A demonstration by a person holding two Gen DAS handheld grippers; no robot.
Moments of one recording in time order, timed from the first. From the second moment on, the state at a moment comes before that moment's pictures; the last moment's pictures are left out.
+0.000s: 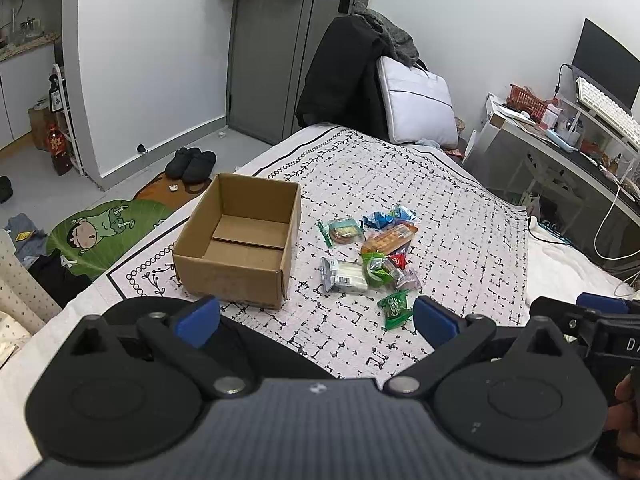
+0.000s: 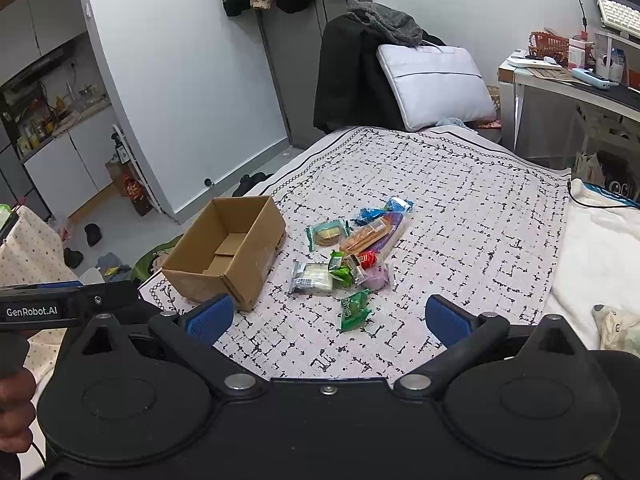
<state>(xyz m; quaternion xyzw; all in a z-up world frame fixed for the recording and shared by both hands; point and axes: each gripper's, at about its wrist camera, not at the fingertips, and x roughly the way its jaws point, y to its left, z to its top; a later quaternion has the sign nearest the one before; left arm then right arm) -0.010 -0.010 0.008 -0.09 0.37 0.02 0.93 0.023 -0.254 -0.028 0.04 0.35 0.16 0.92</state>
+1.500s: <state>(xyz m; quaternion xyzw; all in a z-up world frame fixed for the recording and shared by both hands) -0.012 -0.012 0.010 -0.10 0.36 0.02 0.93 0.020 -0.253 -0.021 0.02 0.34 0.17 0.92</state>
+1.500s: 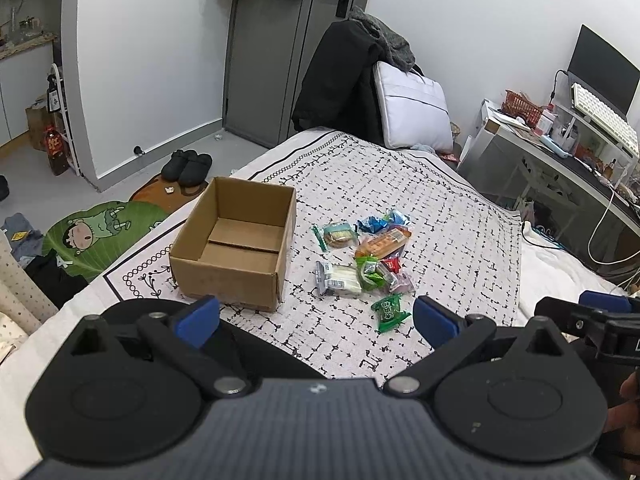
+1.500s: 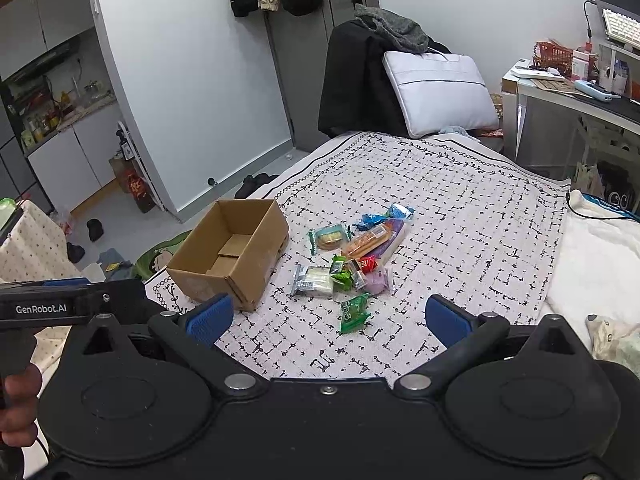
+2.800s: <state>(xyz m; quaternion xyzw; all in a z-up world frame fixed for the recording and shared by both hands) 0.079 -0.047 -0.040 -0.11 0.41 0.02 0.91 0.133 -0.285 -0.069 0.10 0.40 0.19 0.89</state>
